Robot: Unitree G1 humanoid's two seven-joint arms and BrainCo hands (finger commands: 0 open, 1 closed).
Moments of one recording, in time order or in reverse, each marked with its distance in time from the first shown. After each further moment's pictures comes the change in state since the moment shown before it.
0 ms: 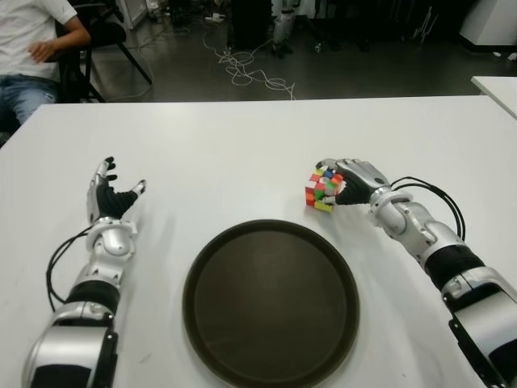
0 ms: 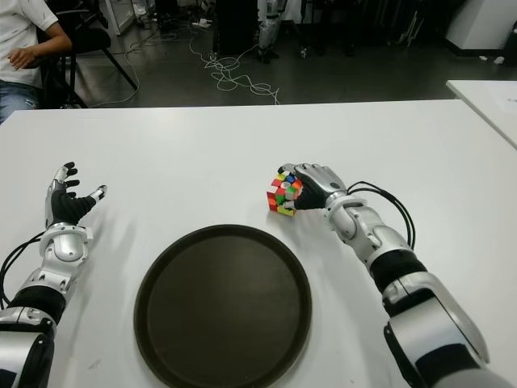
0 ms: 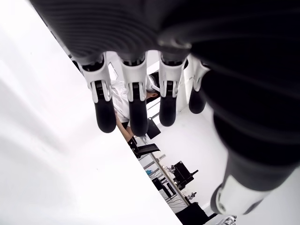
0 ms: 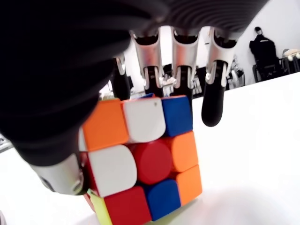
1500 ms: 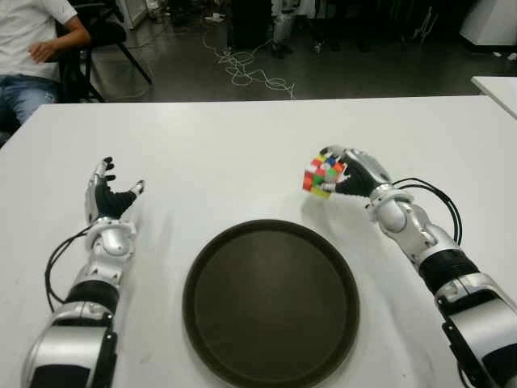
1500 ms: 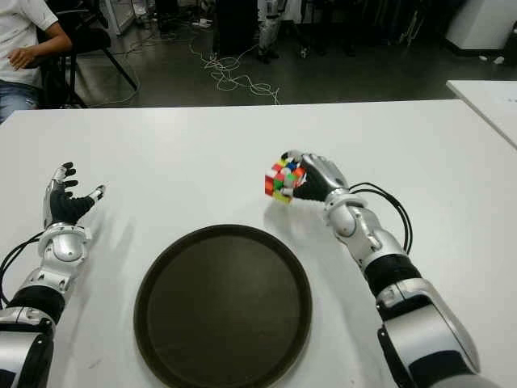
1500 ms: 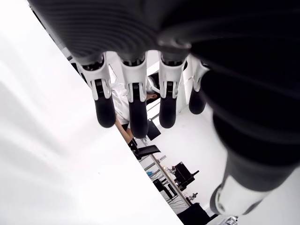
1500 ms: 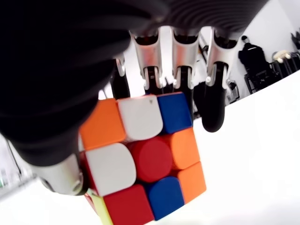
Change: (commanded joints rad) left arm -0.004 -0.004 0.002 0.000 -0.003 0.008 0.001; right arm 0.029 0.048 -0.162 -0.022 0.207 -0.042 0.018
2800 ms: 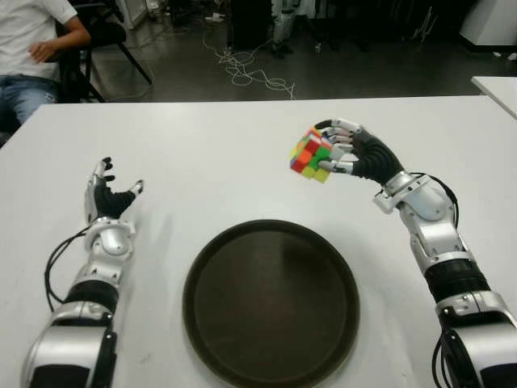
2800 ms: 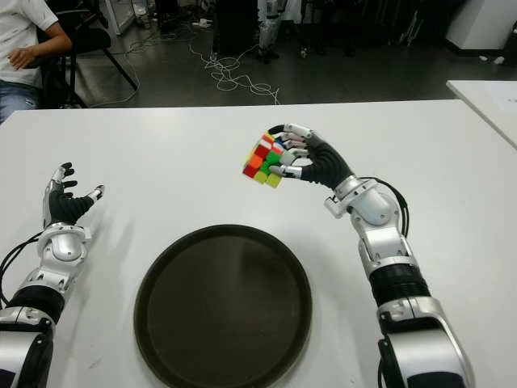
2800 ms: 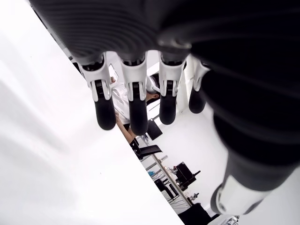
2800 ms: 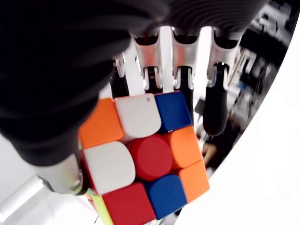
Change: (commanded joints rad) left arm 0.000 -0.001 0.006 0.004 -0.013 -0.008 0.000; right arm 0.110 0.031 -0.208 -0.337 0.532 0.013 0.654
